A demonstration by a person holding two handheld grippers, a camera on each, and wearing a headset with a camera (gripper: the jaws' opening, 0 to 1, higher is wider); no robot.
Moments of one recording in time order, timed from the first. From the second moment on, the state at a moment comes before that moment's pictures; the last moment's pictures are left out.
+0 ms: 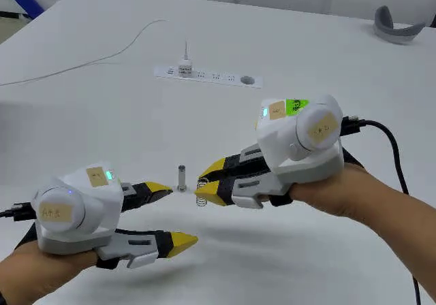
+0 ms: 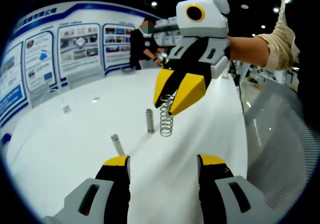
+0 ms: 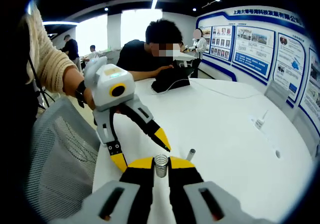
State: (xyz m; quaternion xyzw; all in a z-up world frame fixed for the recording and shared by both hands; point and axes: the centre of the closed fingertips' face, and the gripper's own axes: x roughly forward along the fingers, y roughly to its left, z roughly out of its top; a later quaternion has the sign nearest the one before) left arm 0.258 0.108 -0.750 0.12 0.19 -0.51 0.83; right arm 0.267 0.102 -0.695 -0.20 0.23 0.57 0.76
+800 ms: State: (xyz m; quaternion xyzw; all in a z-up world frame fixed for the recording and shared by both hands) left arm 0.262 0.120 -0.755 0.11 0.20 -0.50 0.84; right arm 0.305 0.111 -0.672 -0.21 0.20 0.55 0.79
